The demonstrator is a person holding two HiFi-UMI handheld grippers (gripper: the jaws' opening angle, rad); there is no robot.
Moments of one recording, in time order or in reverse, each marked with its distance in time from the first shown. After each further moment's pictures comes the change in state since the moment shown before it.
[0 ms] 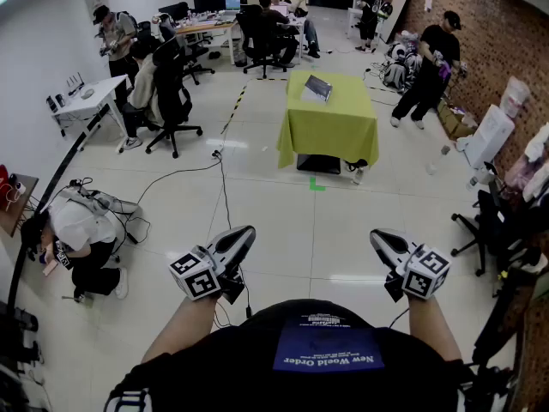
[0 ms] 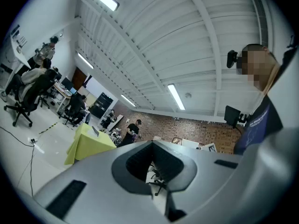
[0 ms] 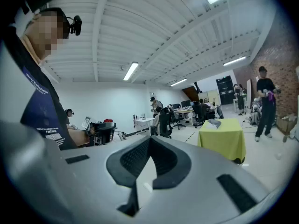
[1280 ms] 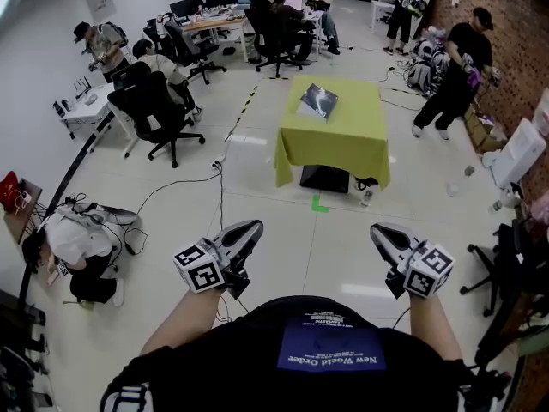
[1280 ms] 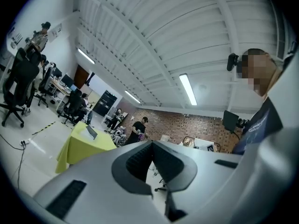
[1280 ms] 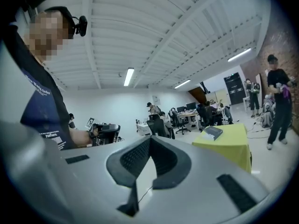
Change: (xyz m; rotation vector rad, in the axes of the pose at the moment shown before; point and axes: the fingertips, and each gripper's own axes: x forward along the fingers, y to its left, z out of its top) left arm 0.291 0.122 0.016 0.010 0.042 0.058; right arm 0.090 -0.298 0.066 0.011 -0.047 0.131
